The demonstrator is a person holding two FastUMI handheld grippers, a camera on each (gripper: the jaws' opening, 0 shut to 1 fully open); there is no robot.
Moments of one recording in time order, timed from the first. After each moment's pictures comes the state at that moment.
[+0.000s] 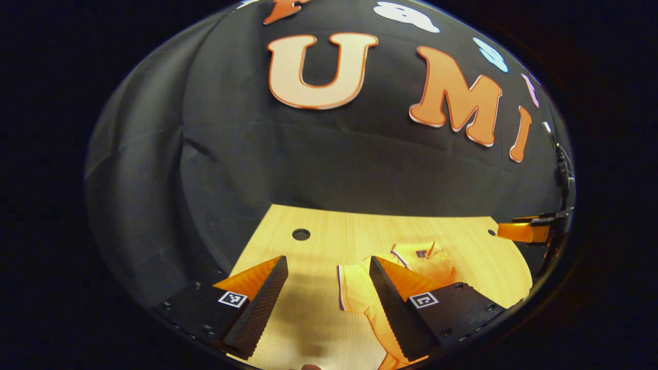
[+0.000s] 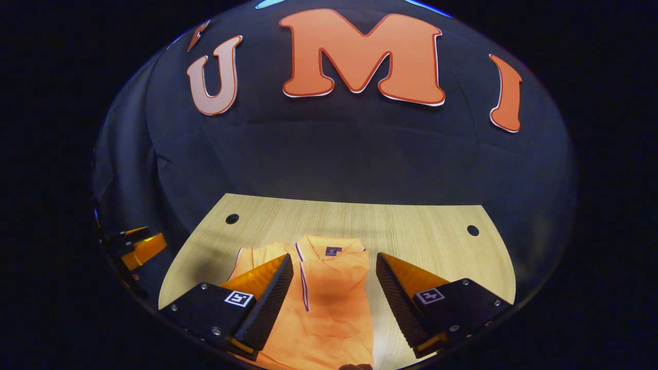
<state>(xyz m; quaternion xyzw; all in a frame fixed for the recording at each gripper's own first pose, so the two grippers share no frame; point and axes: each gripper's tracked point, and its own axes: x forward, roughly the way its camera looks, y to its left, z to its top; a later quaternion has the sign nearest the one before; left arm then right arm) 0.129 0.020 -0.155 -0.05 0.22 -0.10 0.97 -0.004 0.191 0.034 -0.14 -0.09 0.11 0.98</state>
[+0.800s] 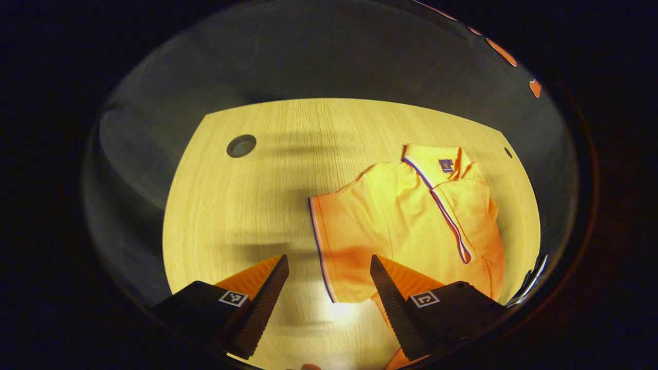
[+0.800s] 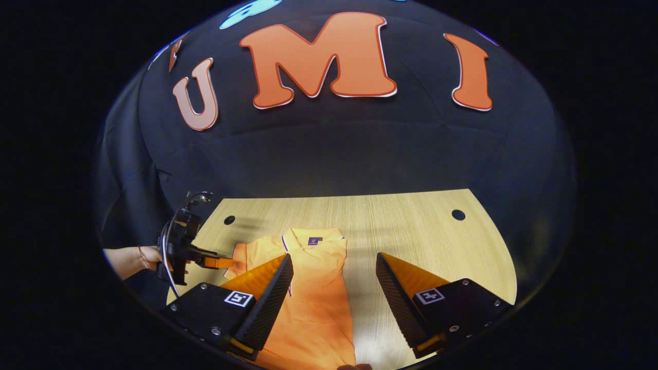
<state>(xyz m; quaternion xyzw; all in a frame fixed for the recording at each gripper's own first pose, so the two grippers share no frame) 0.181 -0.041 -0.337 0.02 0.51 -0.16 0.85 -0.025 0.115 0.026 -0.08 -0.07 0.13 0.99</state>
